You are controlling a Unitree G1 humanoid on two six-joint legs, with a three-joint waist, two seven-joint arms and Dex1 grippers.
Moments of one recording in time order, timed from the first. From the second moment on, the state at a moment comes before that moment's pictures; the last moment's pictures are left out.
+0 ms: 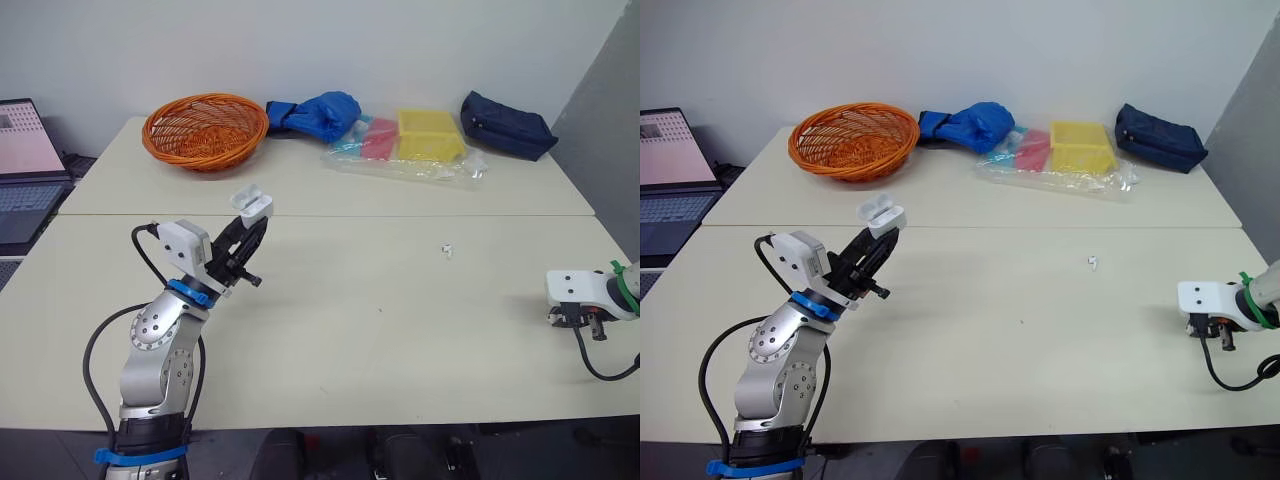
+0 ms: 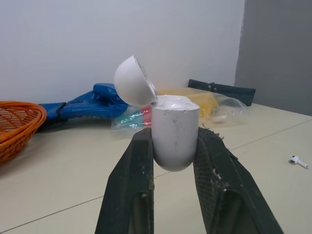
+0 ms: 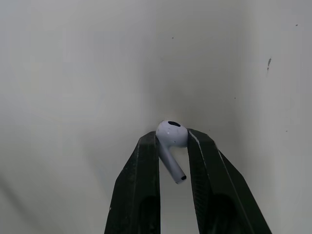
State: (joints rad) left arm -0.19 0.34 0.20 -0.19 -0.44 0.08 -0.58; right arm -0.54 -1.16 0.30 0.57 -0.22 -0.11 1.35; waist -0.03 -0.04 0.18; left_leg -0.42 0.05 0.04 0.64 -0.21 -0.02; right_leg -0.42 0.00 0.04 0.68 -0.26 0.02
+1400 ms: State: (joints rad) left arm -0.19 0.36 0.20 -0.19 -0.44 0.08 -0.59; right arm -0.66 -1.15 0.35 0.77 -0.39 -0.60 1.31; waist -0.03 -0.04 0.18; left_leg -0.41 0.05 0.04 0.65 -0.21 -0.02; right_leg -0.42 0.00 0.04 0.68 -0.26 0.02
